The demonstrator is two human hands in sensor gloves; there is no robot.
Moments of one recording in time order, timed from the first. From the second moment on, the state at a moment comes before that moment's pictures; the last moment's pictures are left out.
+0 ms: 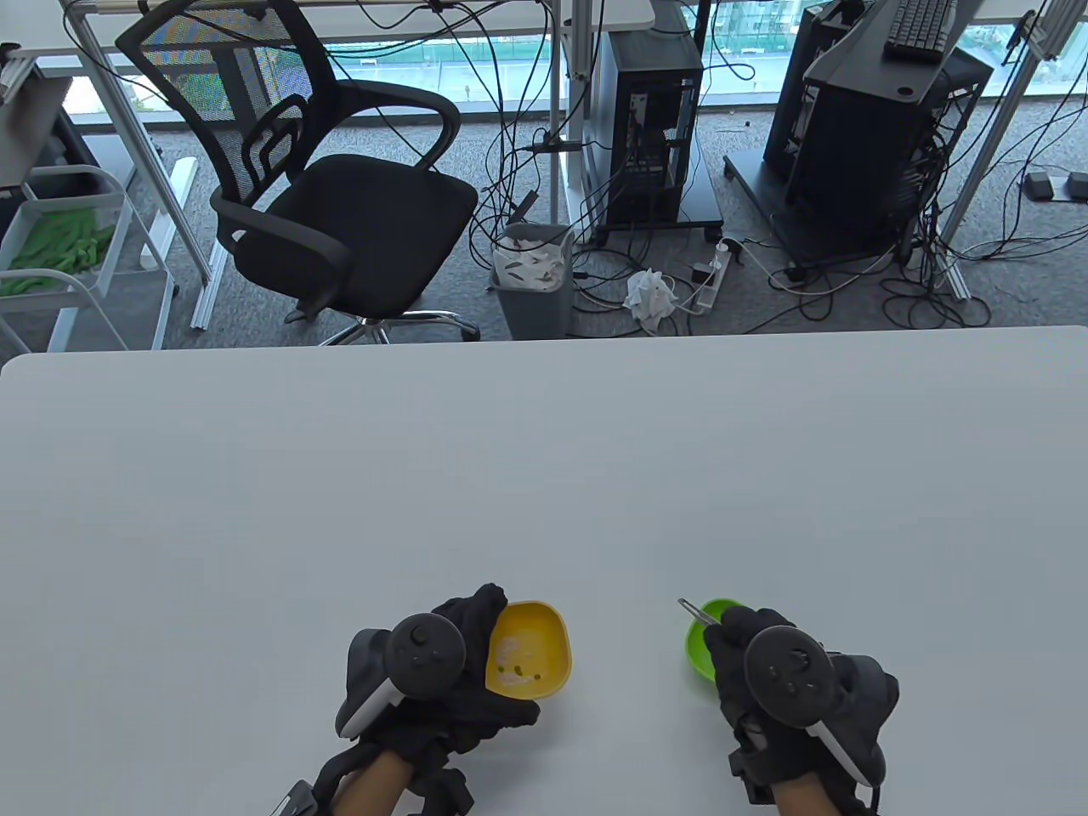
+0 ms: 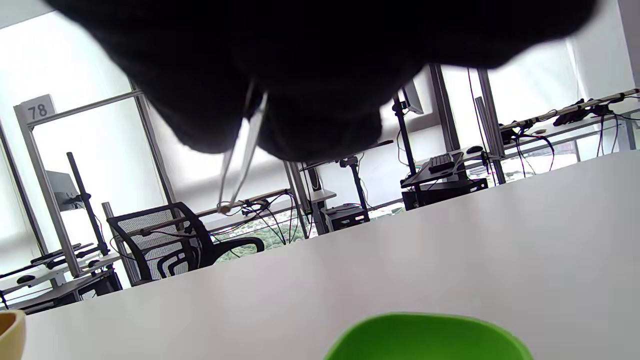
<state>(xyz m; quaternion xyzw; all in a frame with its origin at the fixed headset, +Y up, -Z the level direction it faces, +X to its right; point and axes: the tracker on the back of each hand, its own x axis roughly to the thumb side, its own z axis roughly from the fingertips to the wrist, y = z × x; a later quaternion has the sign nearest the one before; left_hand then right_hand) -0.152 -0.729 -0.247 -0.13 -0.16 0.29 0.94 0.182 -0.643 -0.208 -0.03 -0.11 0.98 0.17</state>
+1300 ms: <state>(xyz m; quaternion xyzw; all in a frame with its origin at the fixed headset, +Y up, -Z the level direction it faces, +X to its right) -0.151 -0.730 -0.247 -0.14 -0.16 0.28 0.94 0.187 -0.670 -0.209 -0.05 -0.08 0.98 0.18</state>
